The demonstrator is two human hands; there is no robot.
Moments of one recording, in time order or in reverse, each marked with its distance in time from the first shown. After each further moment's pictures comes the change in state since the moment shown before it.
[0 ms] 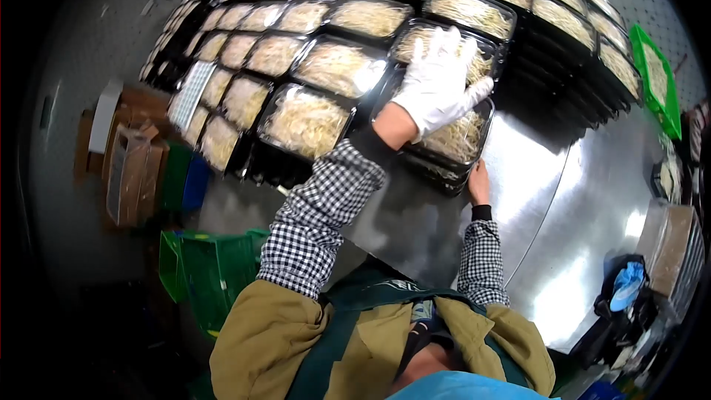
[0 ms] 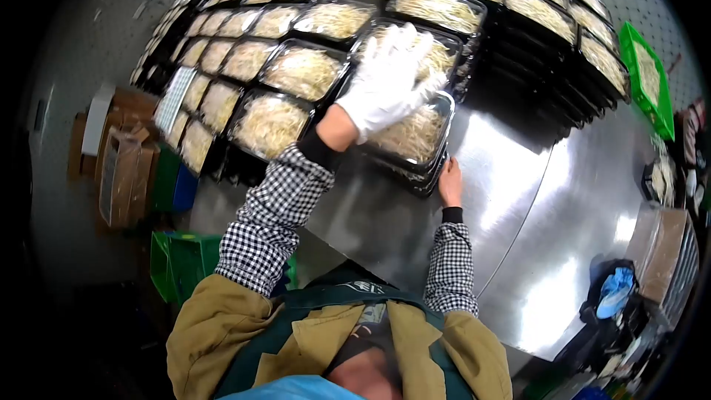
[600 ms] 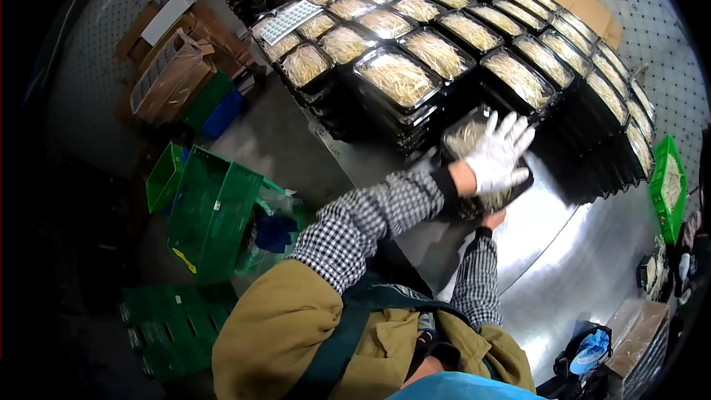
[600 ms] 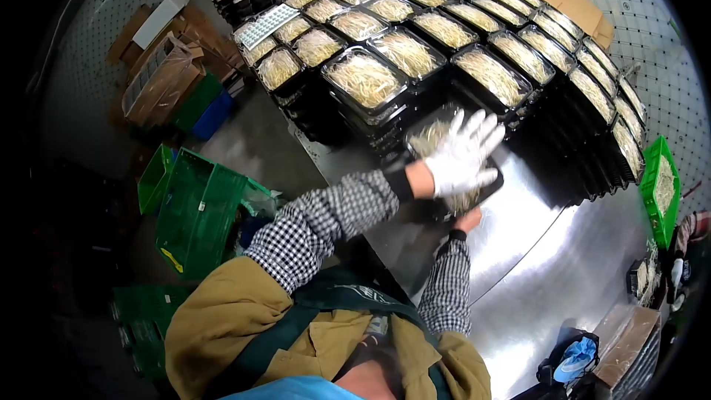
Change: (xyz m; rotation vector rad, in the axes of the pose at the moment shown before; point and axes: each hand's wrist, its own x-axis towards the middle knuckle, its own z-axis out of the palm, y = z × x) left_hand -0.114 0.092 -0.010 0.012 -0.080 -0.105; right_hand -0.046 0.054 0.014 -0.017 0.180 -0.275
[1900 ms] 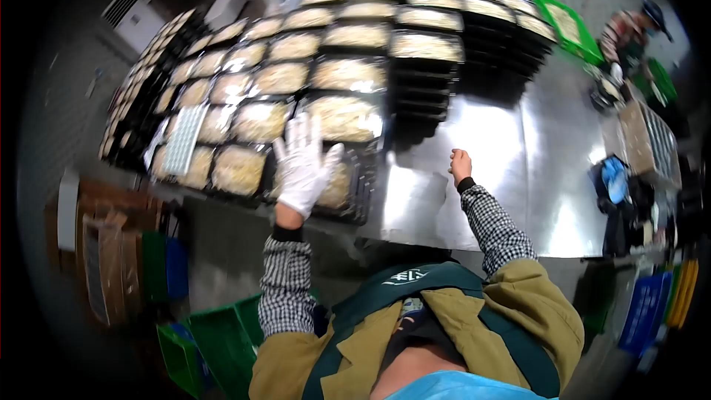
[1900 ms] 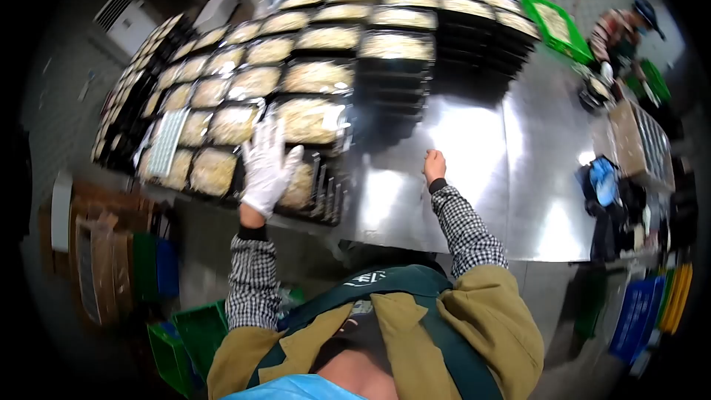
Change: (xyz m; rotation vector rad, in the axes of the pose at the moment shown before) left_hand -0.133 -0.266 -0.091 0.114 0.004 -0.089; right_hand -0.015 -0.097 0.026 0.400 0.140 0.553
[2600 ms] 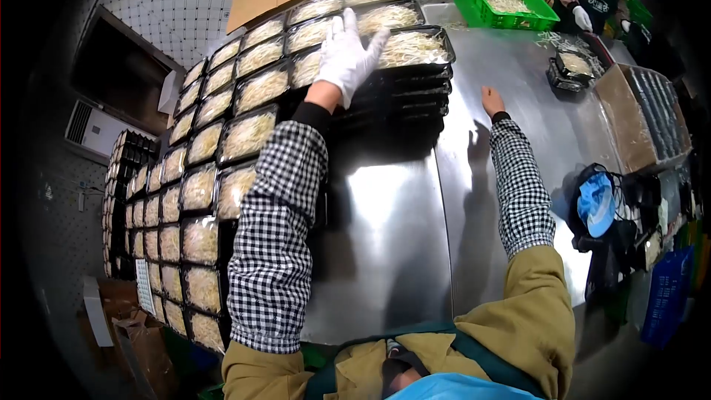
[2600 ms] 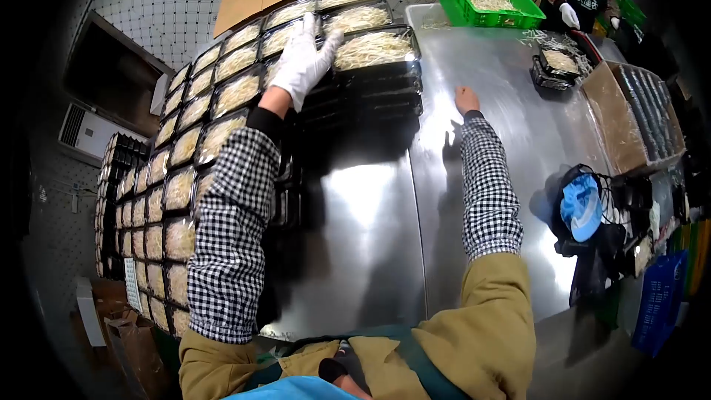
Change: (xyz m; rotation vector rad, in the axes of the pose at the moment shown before) left_hand 0.486 0.467 0.120 -0.396 -0.007 0.288; right_hand 0.483 -0.103 -0.368 -0.510 0.297 -0.231
